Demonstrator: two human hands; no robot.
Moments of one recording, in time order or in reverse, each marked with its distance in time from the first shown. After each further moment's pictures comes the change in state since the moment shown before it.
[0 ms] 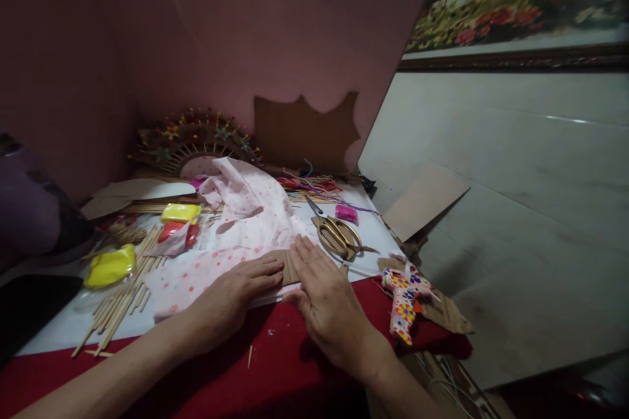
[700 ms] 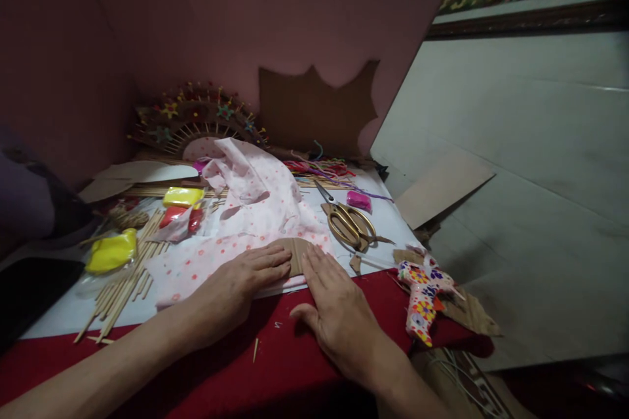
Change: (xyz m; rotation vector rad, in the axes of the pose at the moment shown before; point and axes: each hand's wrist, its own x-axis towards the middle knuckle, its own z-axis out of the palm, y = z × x) left_hand -0.012 -0.013 0.002 0.126 -0.058 -0.068; right_hand -0.017 0.013 0.012 0.047 -0.068 0.049
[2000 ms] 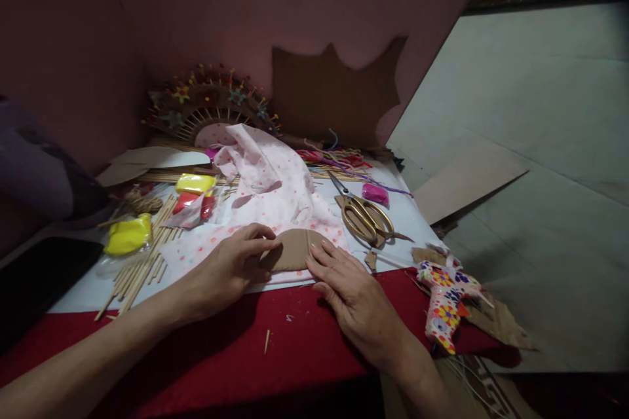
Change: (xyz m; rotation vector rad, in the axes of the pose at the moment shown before) left_hand -0.007 -0.003 -0.019 -0.231 0.078 -0.320; right_hand 0.001 0.010 0.003 0.152 -0.067 -0.025
